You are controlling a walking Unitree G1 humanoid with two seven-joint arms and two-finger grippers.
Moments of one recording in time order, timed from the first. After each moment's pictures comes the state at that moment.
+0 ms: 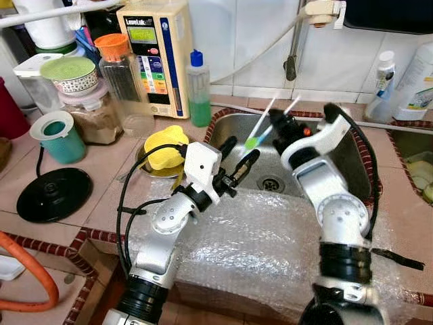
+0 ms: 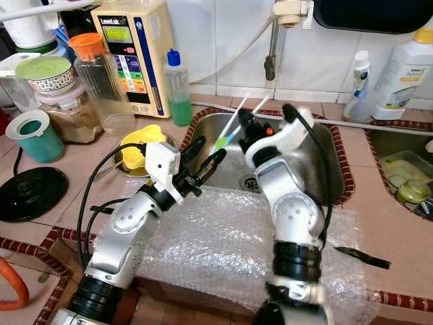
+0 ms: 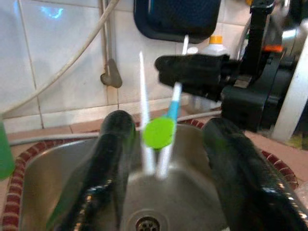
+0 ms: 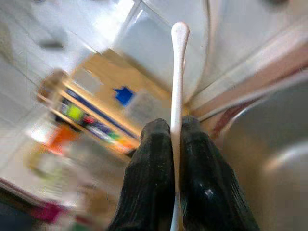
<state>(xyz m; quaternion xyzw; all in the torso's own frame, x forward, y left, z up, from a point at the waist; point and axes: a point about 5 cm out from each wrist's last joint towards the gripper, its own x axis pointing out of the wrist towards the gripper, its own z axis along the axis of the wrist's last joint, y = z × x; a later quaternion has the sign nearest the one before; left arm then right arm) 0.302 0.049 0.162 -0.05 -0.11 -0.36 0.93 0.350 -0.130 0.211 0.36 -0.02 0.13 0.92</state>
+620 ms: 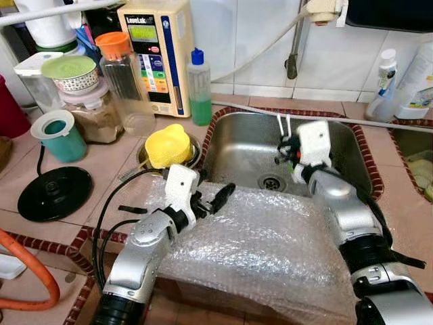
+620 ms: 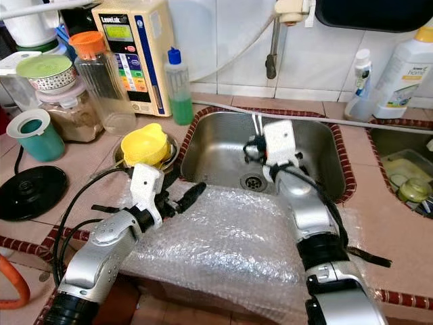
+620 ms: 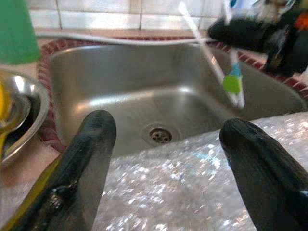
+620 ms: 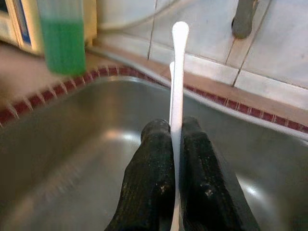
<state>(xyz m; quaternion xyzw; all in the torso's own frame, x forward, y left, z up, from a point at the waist) 0.292 0.084 0.121 -0.05 0.04 -0.33 0.94 0.368 -0.163 0.147 -0.12 0.02 0.11 0.99</state>
